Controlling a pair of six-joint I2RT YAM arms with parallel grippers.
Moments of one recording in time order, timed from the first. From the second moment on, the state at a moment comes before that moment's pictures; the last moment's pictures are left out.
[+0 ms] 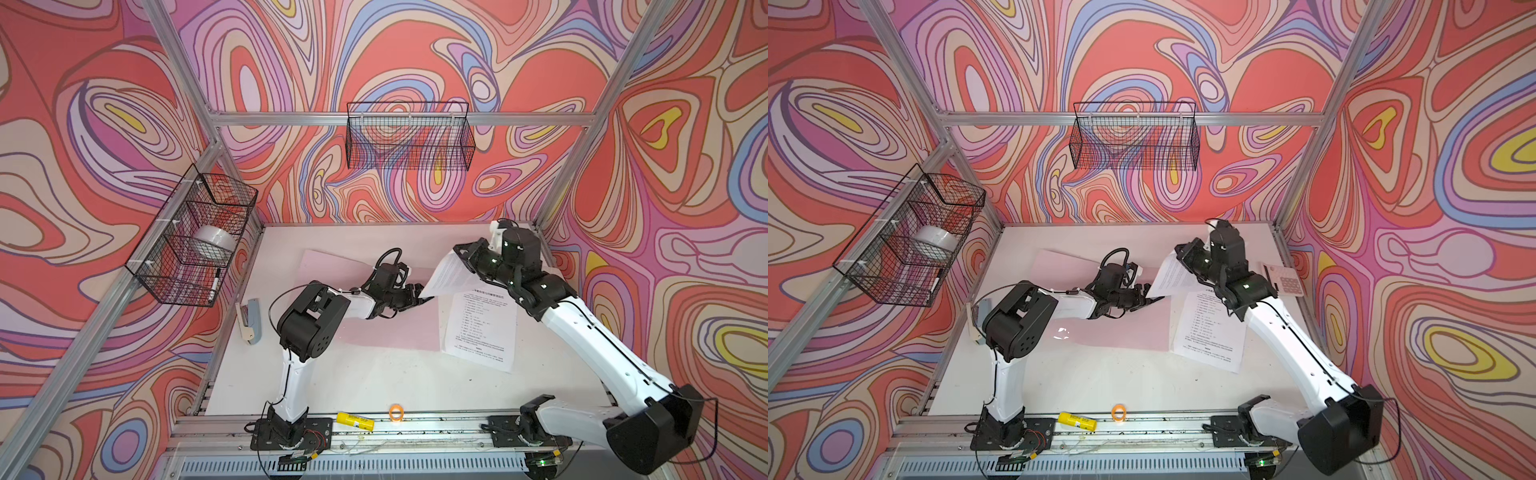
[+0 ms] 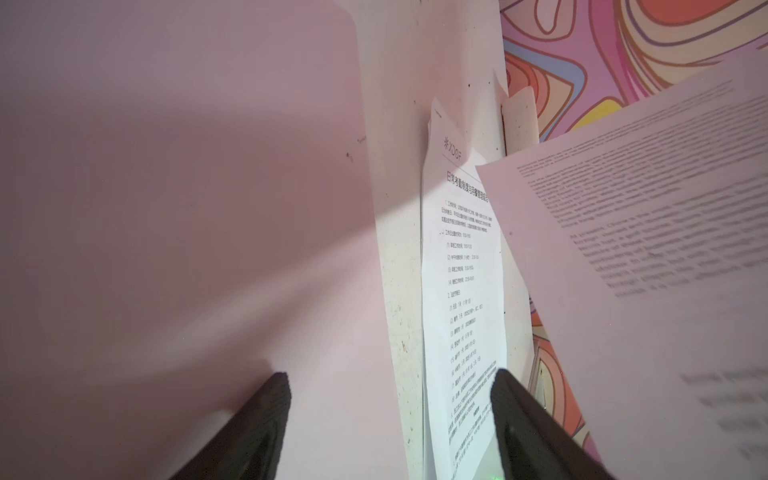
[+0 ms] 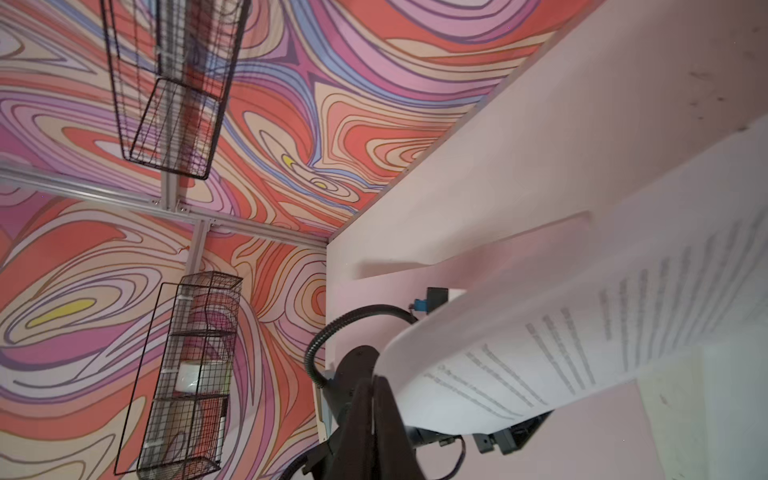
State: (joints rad) left arm -0.59 2.08 1.11 0.37 0.57 -0.87; right arm 0.42 1.26 1.20 -0.28 -0.18 1.02
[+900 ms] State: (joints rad) left arm -0.43 1.94 1.05 0.32 0.53 -0.90; right arm 0.56 0.85 0.59 -0.34 -0.05 1.17
